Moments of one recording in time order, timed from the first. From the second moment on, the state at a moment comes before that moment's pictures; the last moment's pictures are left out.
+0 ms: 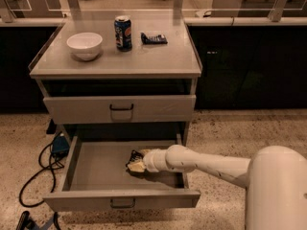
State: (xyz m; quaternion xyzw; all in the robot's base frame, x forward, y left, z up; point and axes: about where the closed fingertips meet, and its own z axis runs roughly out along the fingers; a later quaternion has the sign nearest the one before) arm 0.644 0.059 0.403 -0.41 0.80 0.26 0.37
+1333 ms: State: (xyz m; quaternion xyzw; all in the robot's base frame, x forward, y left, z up) arm 0.661 0.051 0.362 -0.37 0.83 0.25 0.33
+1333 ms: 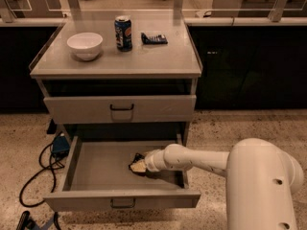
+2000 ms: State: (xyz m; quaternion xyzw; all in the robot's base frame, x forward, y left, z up) arm 0.661 0.051 0.362 -0.37 0.83 0.25 0.33
